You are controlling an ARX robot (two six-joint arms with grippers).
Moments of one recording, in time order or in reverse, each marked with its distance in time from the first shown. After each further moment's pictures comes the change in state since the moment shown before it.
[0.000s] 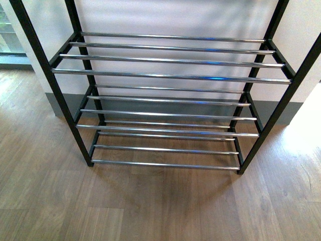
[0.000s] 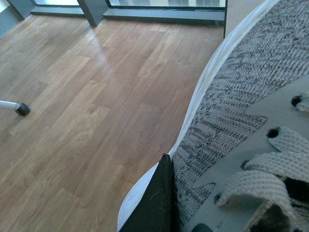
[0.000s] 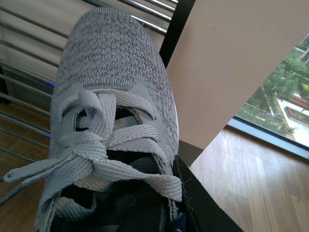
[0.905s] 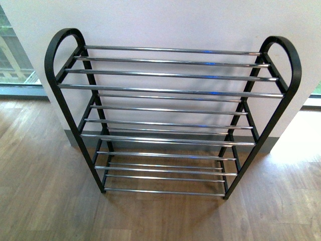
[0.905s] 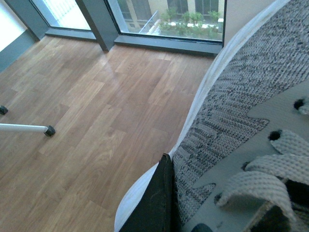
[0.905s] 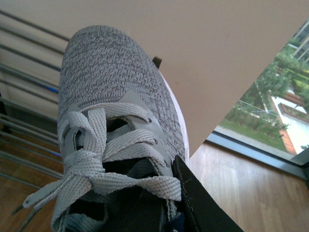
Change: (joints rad) left arm 0.000 0.000 -0.001 0.000 -0.001 0.000; right arm -0.001 0.000 -0.004 0.000 0.011 0.000
